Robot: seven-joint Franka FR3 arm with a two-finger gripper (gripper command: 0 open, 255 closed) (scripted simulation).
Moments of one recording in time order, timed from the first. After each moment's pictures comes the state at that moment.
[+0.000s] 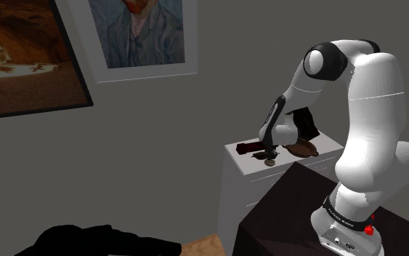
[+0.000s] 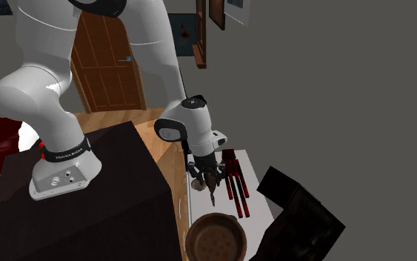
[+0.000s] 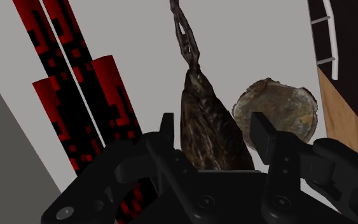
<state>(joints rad) -0.41 0.53 -0.07 -2.51 0.27 3.20 -1.57</state>
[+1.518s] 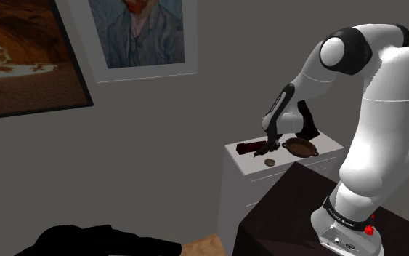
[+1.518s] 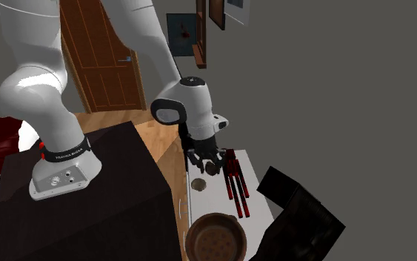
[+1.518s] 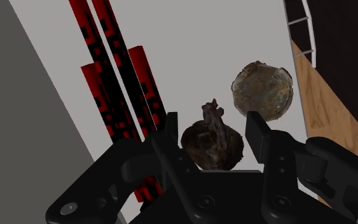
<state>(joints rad) -0.26 0.32 -0.23 -2.58 0.23 3.04 -1.52</state>
